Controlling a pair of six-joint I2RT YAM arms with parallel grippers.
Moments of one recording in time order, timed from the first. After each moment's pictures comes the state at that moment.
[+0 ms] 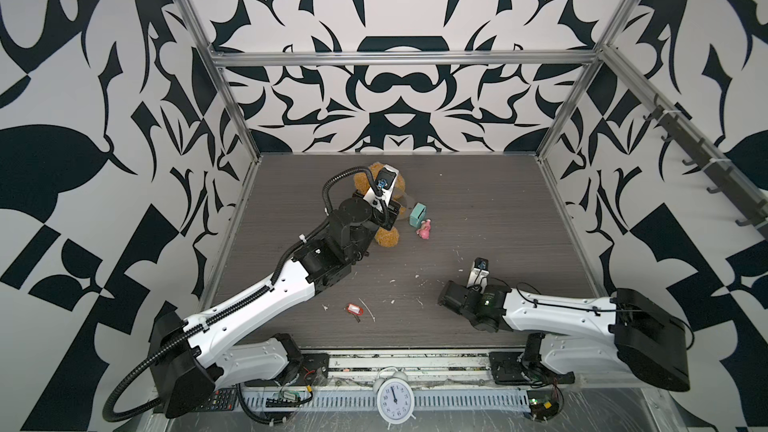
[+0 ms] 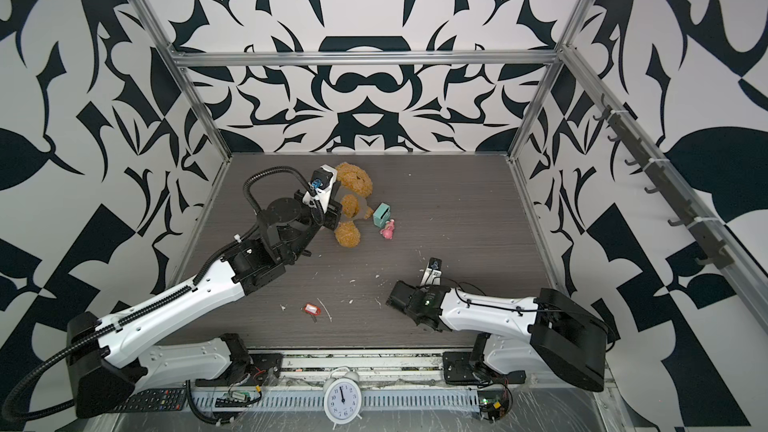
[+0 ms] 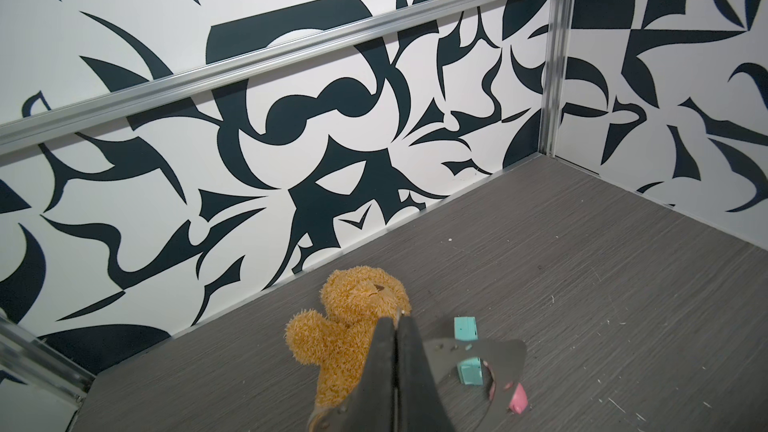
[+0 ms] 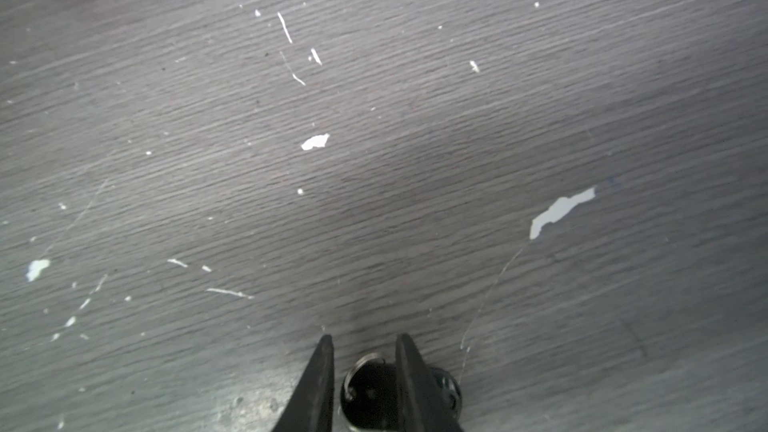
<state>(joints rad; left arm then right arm) -0.90 1.17 1.00 0.08 -0.45 0.15 1.07 1.25 0.51 -0.63 0.54 1.34</state>
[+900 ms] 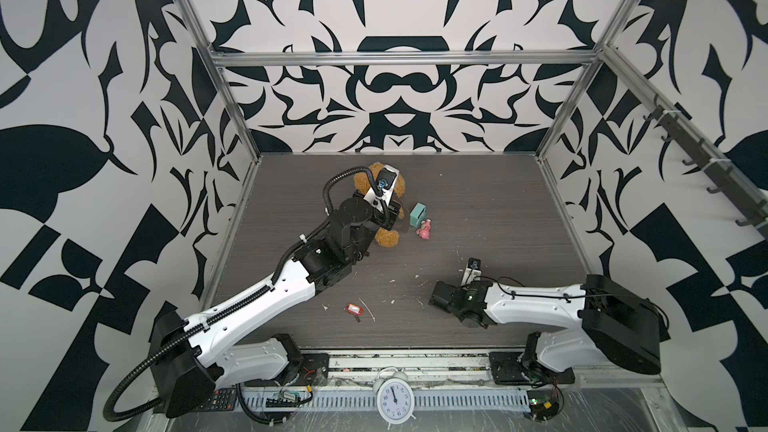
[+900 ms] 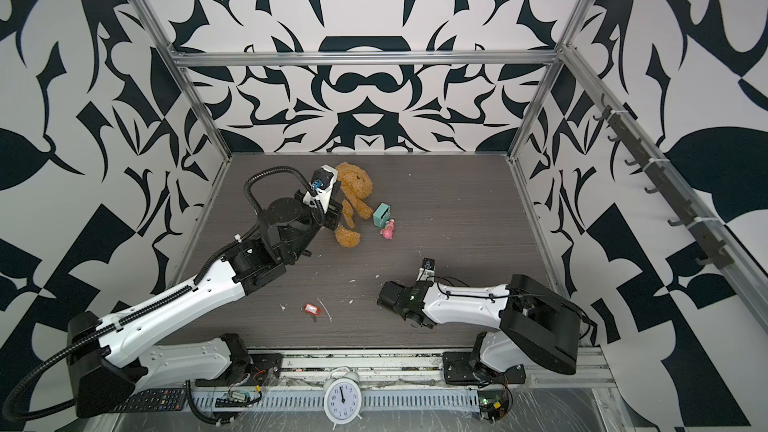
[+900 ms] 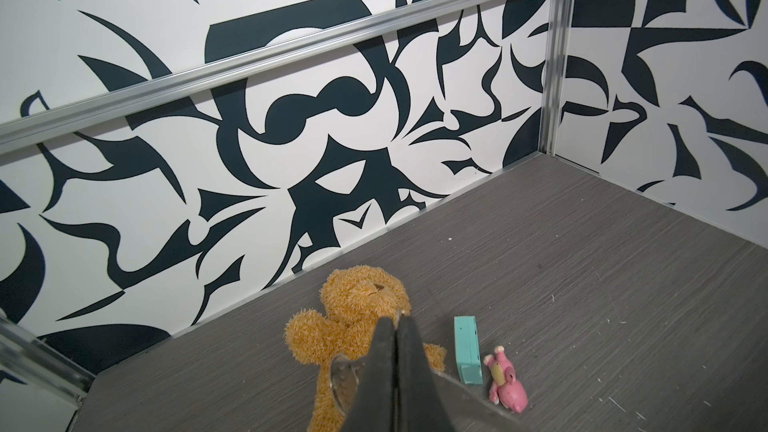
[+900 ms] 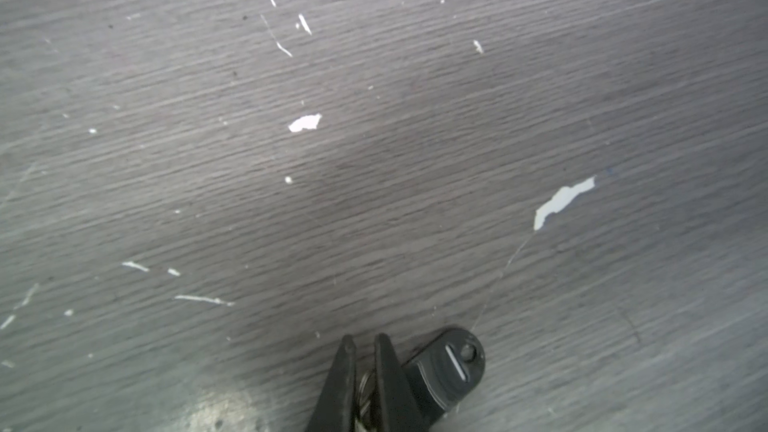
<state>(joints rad) -0.90 1.17 1.00 0.08 -0.45 0.16 1.08 1.41 0.59 -0.69 0.54 1.35</state>
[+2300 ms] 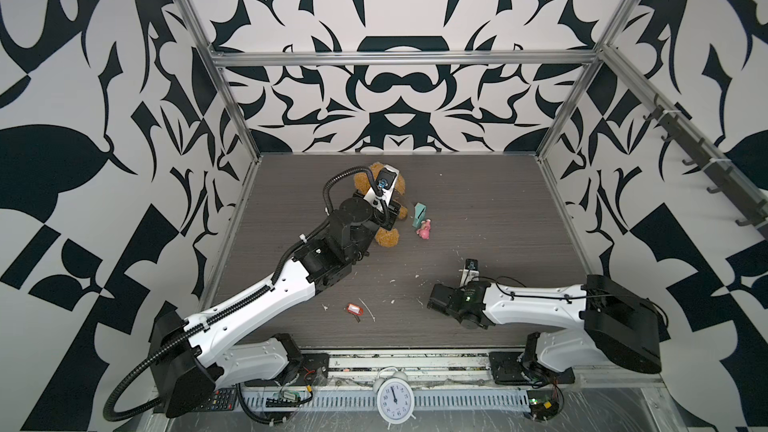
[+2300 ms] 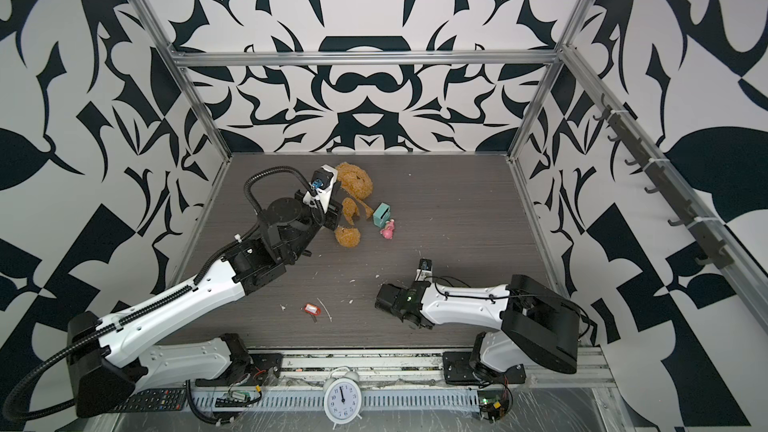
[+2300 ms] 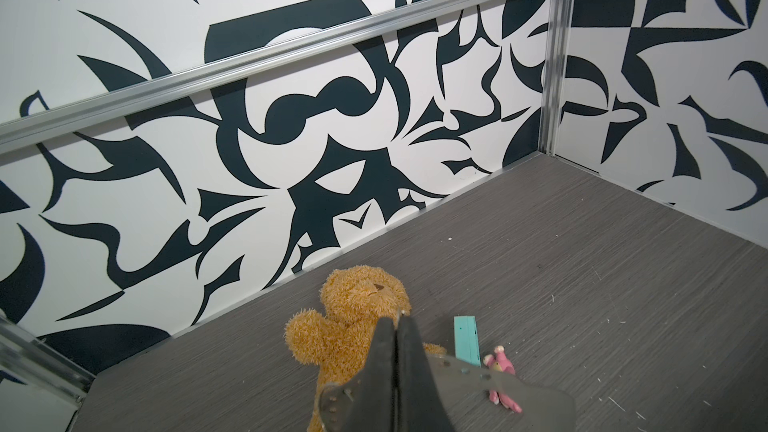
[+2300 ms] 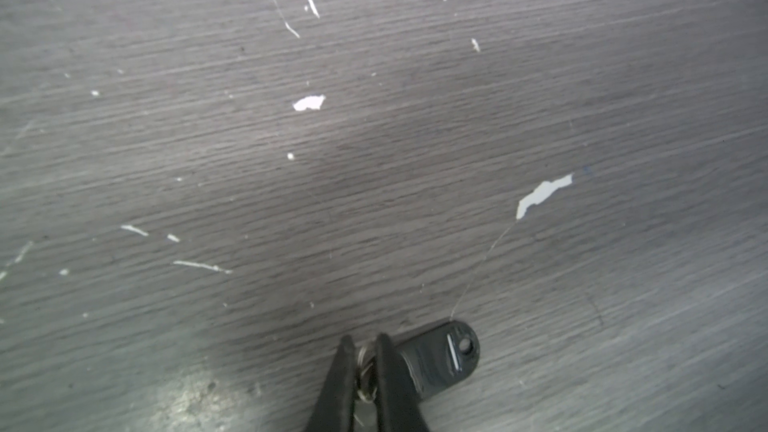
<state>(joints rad) -0.90 1.17 1.00 0.08 -0.45 0.16 1.12 1.41 0.62 -0.76 0.54 1.33</state>
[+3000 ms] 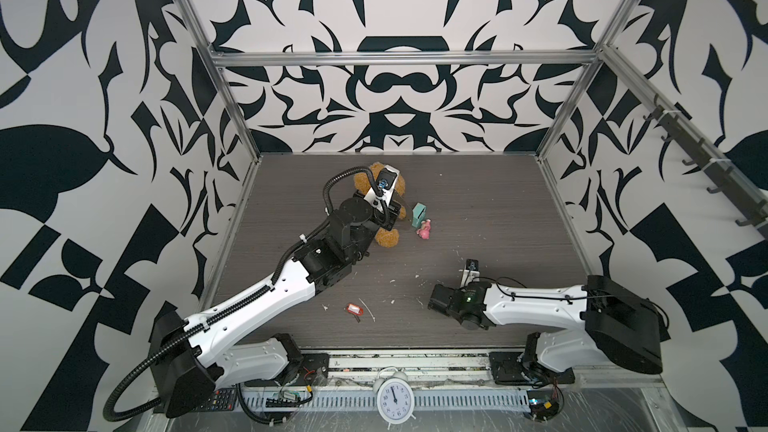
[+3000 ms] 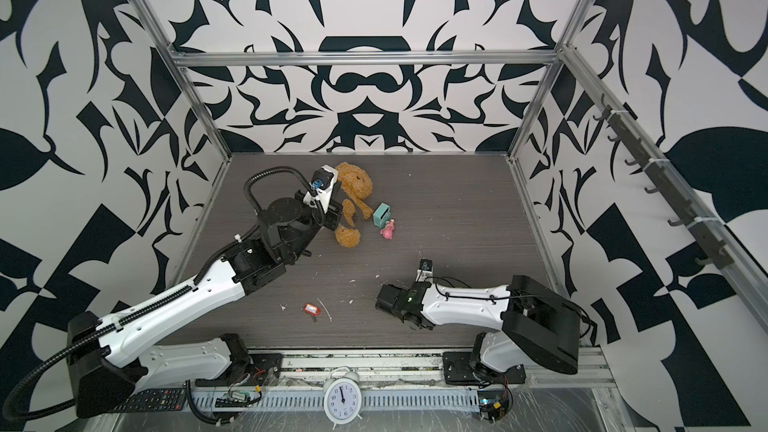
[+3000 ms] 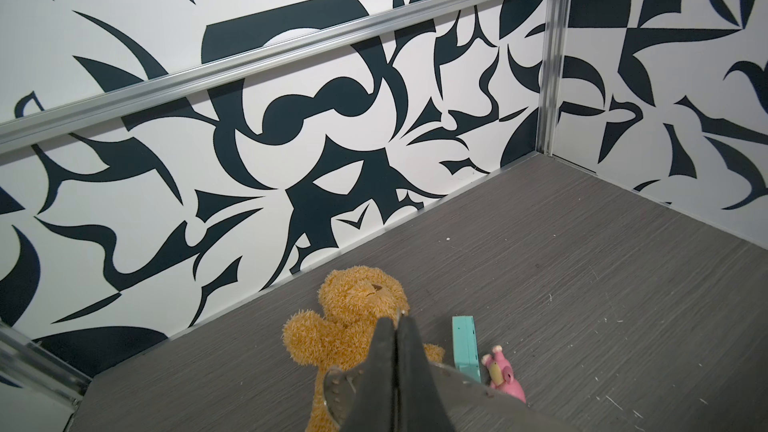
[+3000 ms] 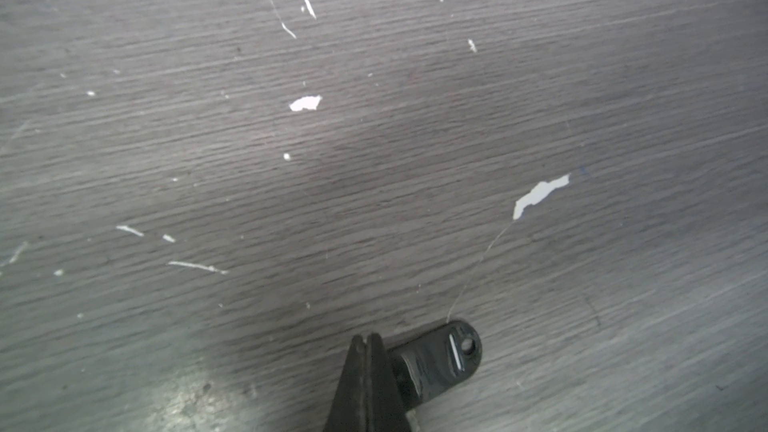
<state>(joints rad) -0.90 1.17 1.01 0.08 -0.44 0.16 1.12 1.40 0.61 -0.76 0.54 1.34</state>
